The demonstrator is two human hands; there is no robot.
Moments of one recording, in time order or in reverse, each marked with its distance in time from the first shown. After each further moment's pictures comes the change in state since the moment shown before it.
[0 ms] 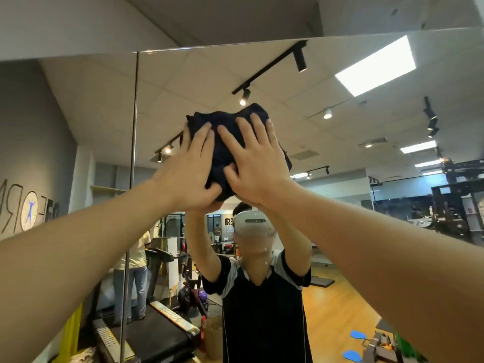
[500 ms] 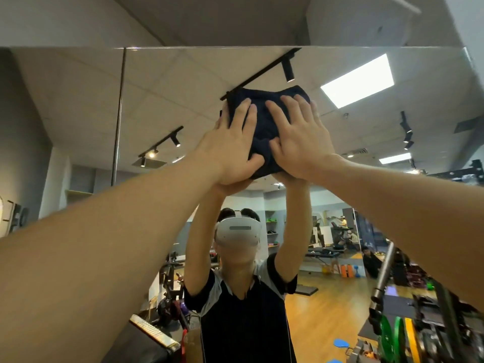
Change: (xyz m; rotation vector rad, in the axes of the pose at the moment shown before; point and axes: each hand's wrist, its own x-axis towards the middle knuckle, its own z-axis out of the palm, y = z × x) left_hand 0.081 0.052 -0.006 0.004 0.096 0.060; right_hand 0.018 0.098 -0.016 -0.104 0.046 0.084
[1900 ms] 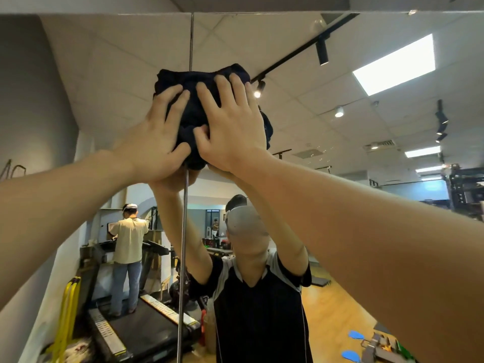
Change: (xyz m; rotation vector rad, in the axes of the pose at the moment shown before) left_hand -0.142 -0.201 -0.004 -0.100 0.120 -0.112; right_hand 0.045 -0.251 0.032 0.156 0.138 -0.060
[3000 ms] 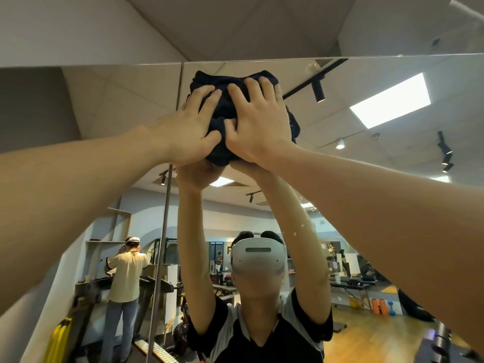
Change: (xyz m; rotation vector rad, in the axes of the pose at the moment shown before) left_hand 0.109 0.046 -0.017 0.014 -0.036 0.057; right_hand 0.059 0.089 -0.014 -0.007 0.076 0.062
